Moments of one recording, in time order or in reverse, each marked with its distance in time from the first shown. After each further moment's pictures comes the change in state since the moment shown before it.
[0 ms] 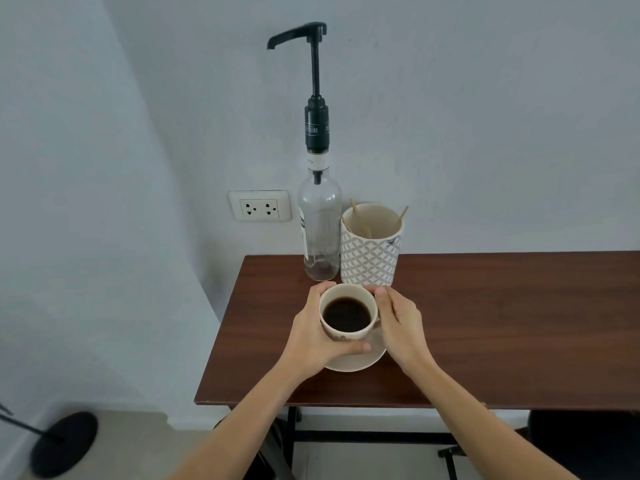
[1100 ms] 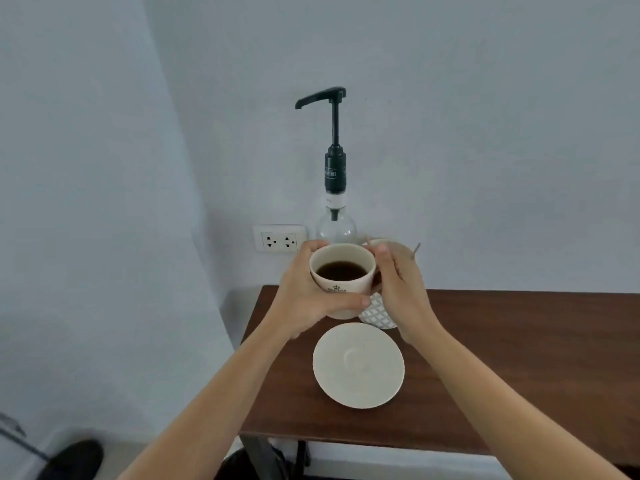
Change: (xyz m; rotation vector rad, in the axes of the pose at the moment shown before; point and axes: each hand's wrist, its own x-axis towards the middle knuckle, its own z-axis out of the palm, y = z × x) left_hand 0.048 0.094 -0.069 -0.106 0.151 0.006; right_hand 0.055 -0.105 -0.002 0.176 0.001 -0.146
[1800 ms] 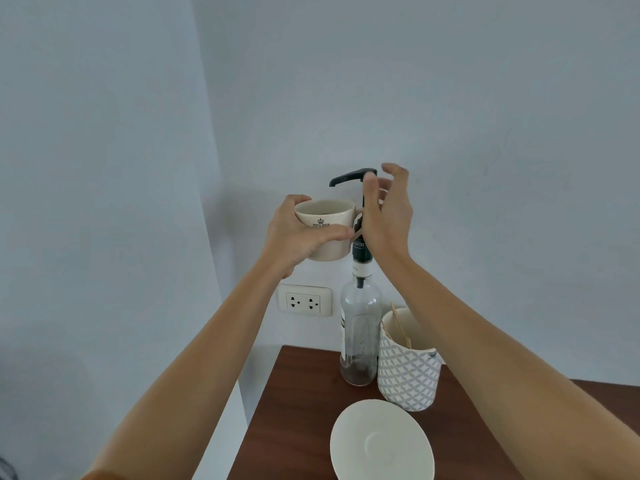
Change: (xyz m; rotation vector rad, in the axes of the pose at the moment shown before) left_hand 0.109 0.106 -0.072 0.029 0.298 0.019; right_hand 0.144 -0.114 0.055 0.016 0.242 -0.367
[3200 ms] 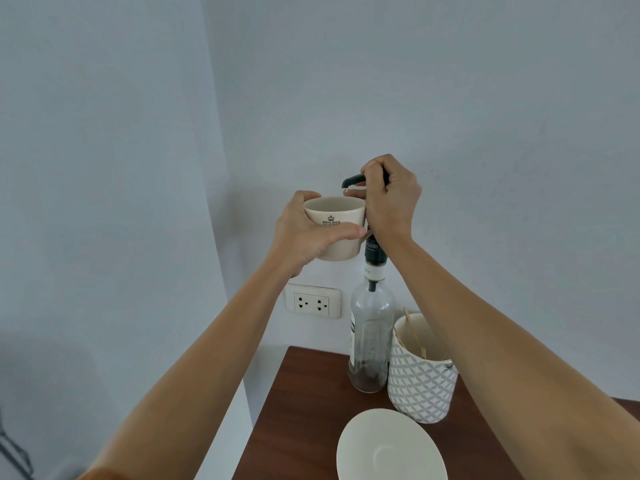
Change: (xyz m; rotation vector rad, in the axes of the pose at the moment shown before) left_hand 0.008 -0.003 0.002 0.041 0.024 0.000; right_hand 0.032 0.008 0.030 0.282 -0.011 -0.077
